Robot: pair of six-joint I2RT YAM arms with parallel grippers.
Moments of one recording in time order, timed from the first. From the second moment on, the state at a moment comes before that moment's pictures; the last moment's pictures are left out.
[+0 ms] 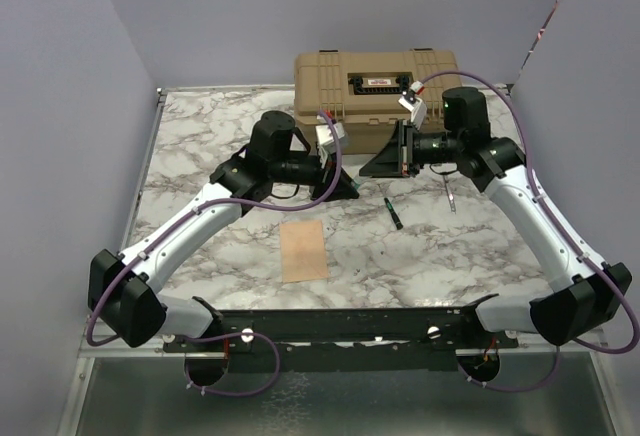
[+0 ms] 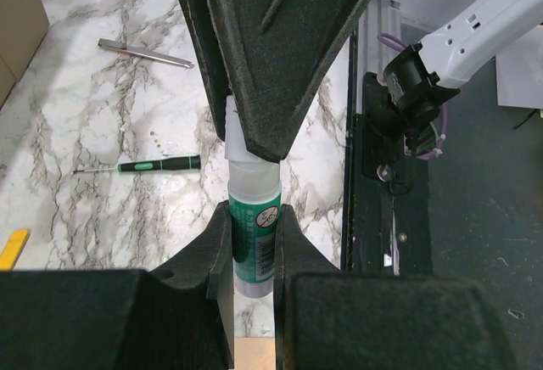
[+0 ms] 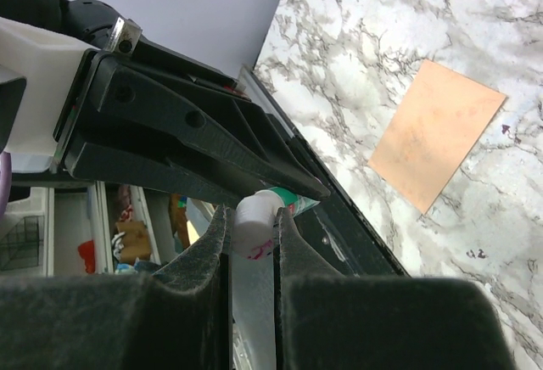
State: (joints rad) left arm -0.65 1.34 1.20 -0.23 0.84 0.03; right arm 0.40 1.31 1.35 -0.57 -0.88 0.64
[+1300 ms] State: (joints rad) left arm -0.67 1.38 1.22 -0.28 0.84 0.08; right arm 0.43 1.44 1.55 -0.90 -0.79 0.51
